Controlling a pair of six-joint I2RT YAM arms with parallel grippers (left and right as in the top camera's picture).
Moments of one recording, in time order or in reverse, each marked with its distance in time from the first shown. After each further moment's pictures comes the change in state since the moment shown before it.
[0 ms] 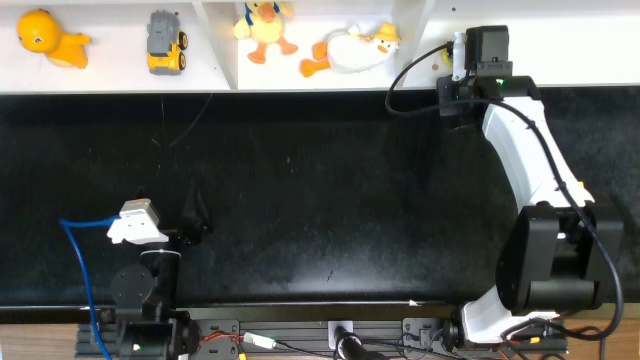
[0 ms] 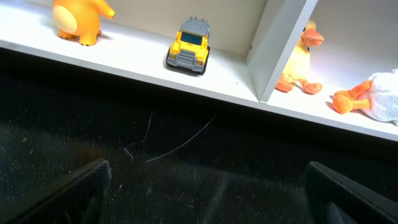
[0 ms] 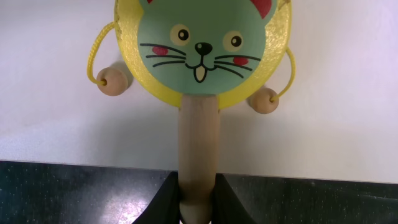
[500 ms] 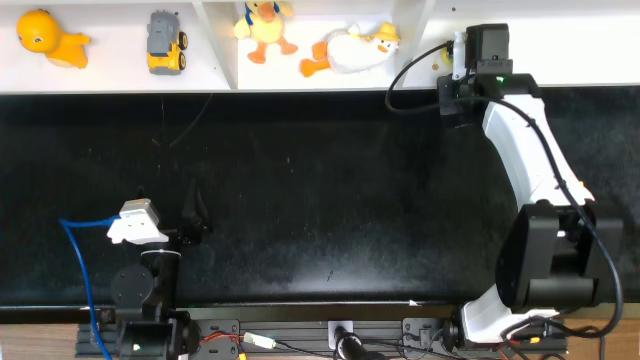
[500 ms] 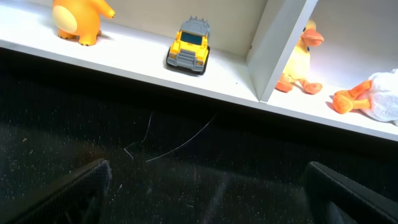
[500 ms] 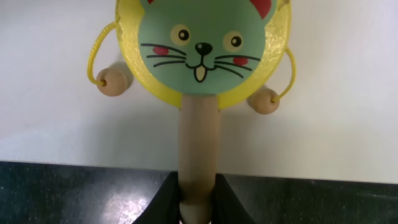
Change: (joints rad) left arm 0.000 0.000 0.000 0.000 0.000 0.000; right arm 0.000 0.012 0.033 -0.034 -0.001 0.001
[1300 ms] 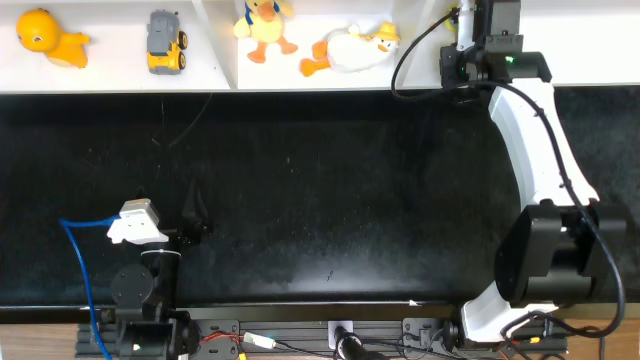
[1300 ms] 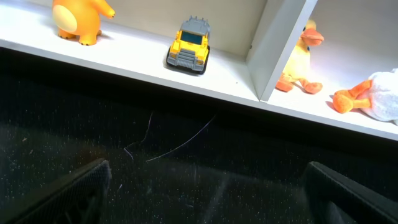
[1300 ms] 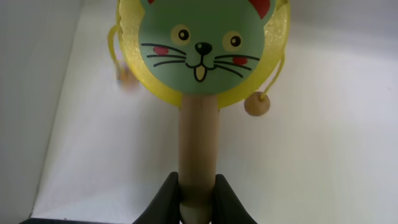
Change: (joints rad) left arm 0.000 0.000 0.000 0.000 0.000 0.000; right arm 0.000 0.028 0.147 0.007 -0.052 -0.002
